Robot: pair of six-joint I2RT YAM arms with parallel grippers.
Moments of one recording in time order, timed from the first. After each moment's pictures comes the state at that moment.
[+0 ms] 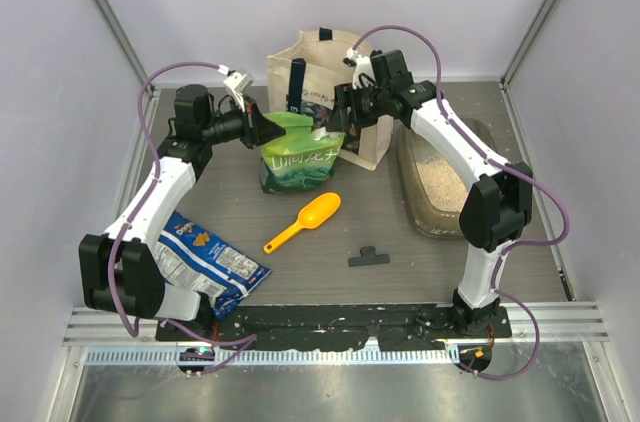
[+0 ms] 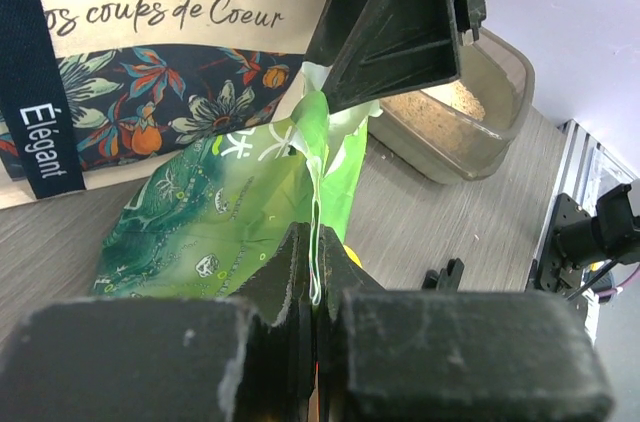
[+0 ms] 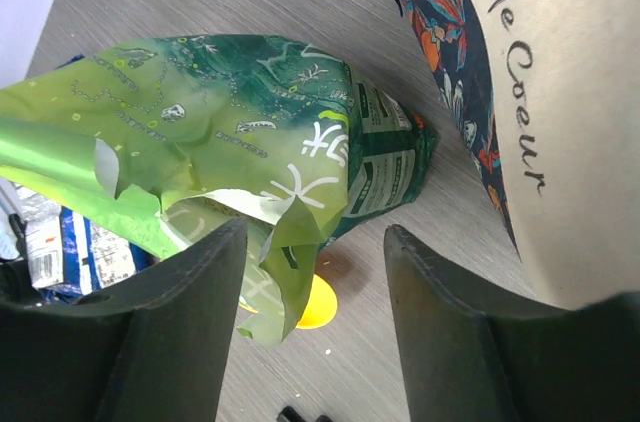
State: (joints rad) left arm -0.17 1.41 1.16 -0.05 0.87 -0.17; right arm 0.43 1.87 1.79 -0.61 -0.46 0.17
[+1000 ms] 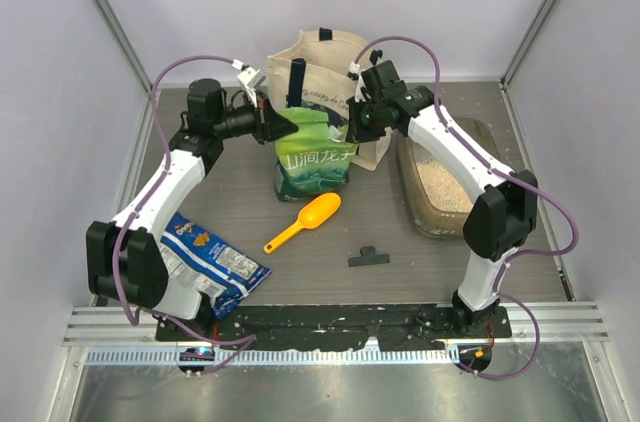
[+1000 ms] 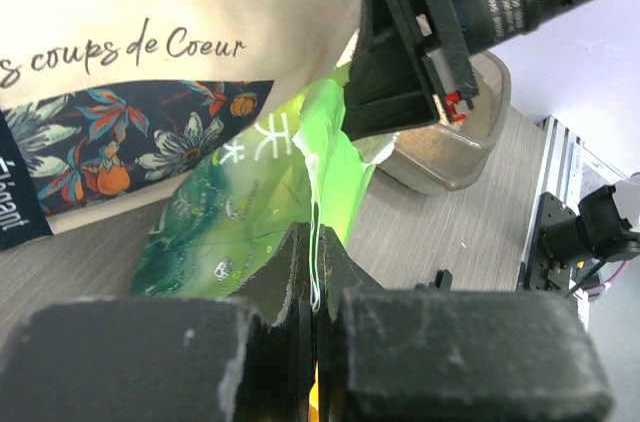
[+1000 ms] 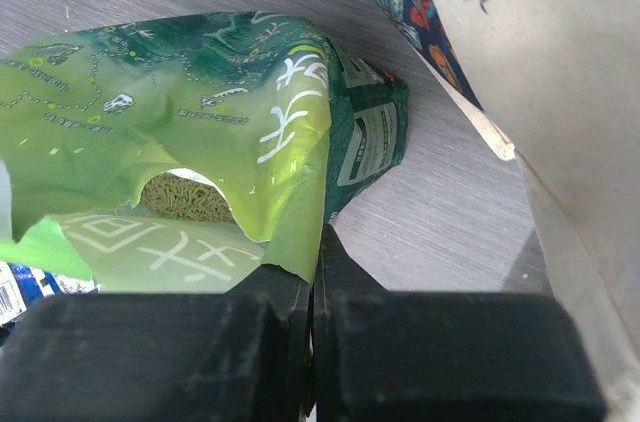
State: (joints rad) left arm -0.22 1.45 1.19 0.00 0.87 -0.19; right arm 0.49 1.82 1.76 -0.79 -0.16 0.27
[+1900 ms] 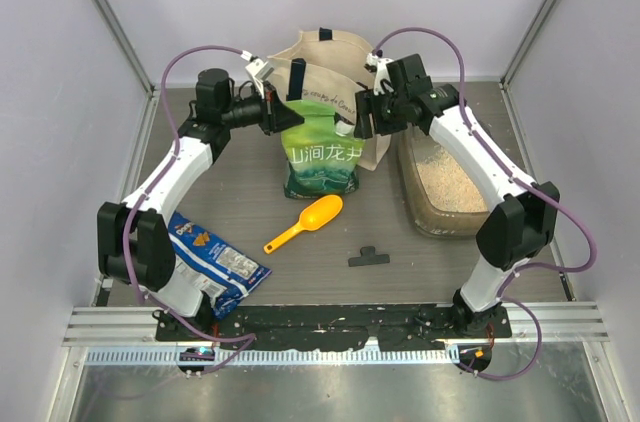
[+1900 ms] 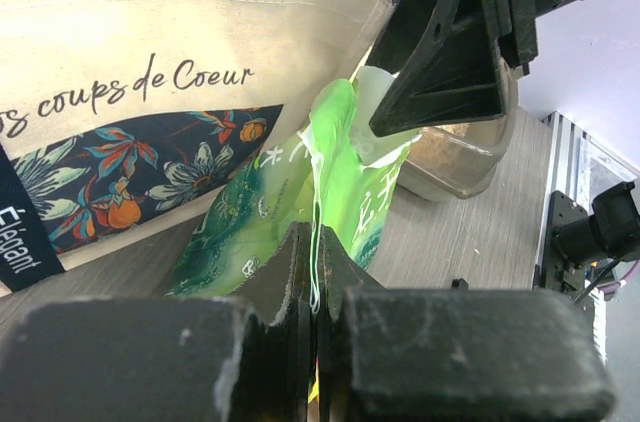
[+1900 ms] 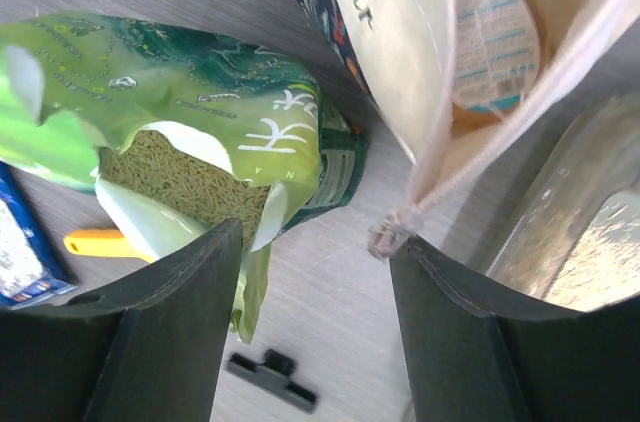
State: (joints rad) left arm -0.24 1.58 1.31 0.01 0.91 -0.16; right arm 0.41 1.71 1.68 -0.78 -0.17 0.15
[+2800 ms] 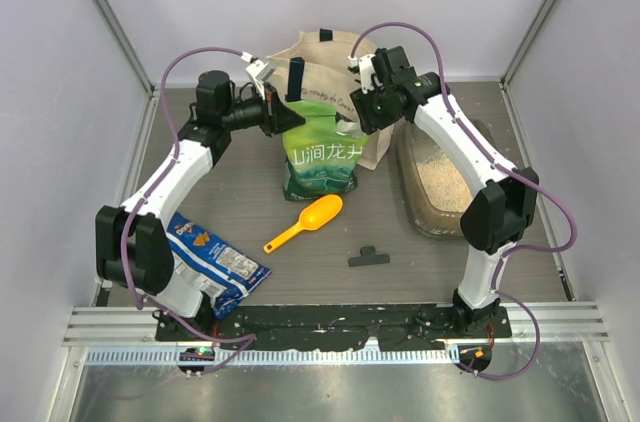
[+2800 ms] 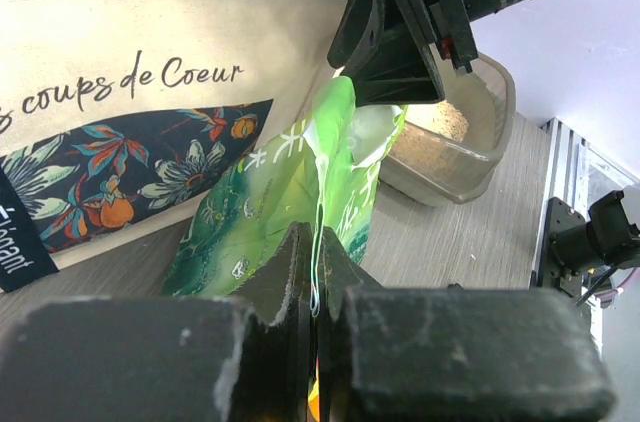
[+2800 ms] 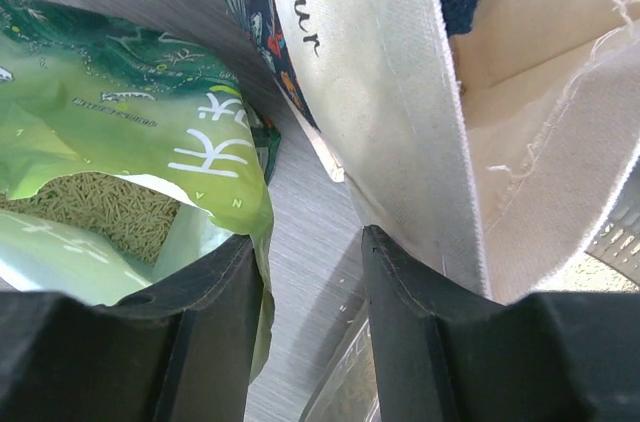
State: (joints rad) left arm -0.25 1.55 1.28 0.04 0.88 -0.18; right arm 0.44 1.86 1.89 -0.89 -0.03 -0.13
